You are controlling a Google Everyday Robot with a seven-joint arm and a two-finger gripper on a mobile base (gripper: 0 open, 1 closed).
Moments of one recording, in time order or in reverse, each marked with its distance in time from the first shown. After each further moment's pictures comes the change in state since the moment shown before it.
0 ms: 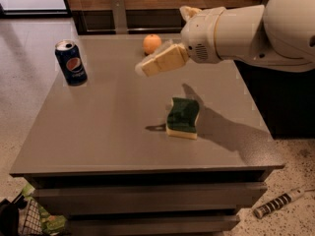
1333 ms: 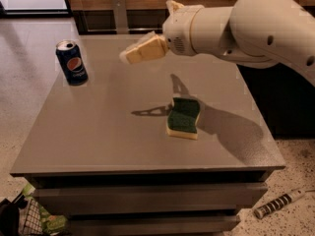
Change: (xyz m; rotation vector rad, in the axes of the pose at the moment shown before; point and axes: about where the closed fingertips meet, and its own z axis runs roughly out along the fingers) arm -0.012 -0.019 0.058 0.028 -0.080 0.006
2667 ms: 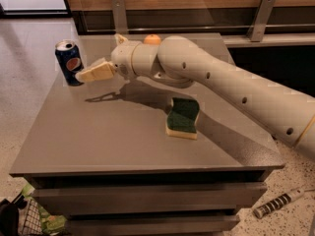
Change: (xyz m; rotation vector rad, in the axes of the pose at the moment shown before) arm 0.042 0.058 0.165 -0.172 -0.120 0.122
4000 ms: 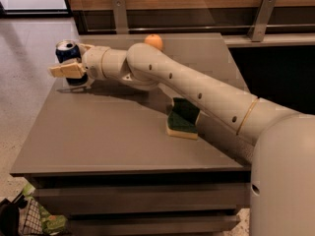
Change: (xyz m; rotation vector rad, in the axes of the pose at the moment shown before) arm -0.004 0.029 0.092 -0.126 -0.105 0.093
